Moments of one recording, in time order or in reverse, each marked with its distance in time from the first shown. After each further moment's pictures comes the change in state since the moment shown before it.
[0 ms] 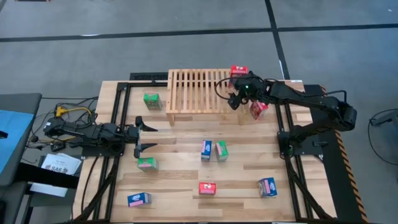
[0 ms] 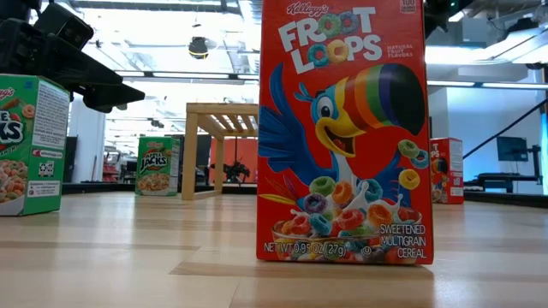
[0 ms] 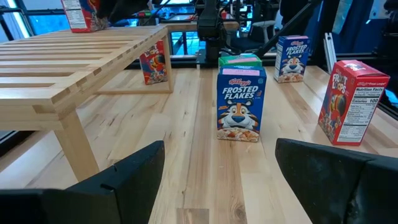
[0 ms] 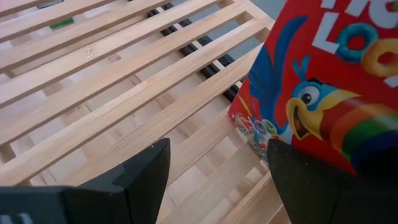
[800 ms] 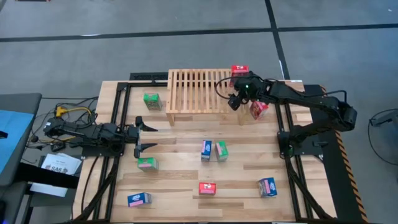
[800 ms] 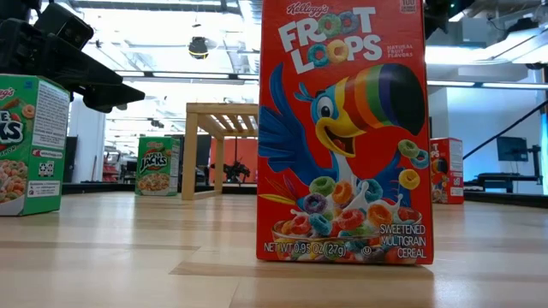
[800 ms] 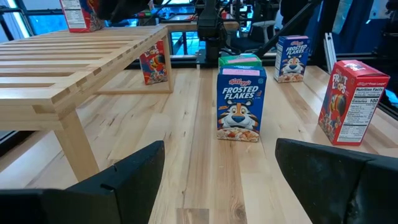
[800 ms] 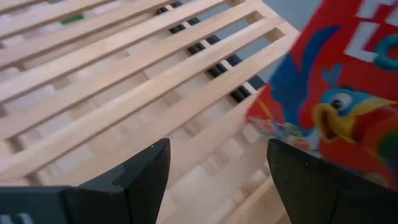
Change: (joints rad) left arm 0.000 0.000 0.000 0.000 0.000 0.000; right arm -0.002 0.000 0.000 -0.001 -0.040 -0.022
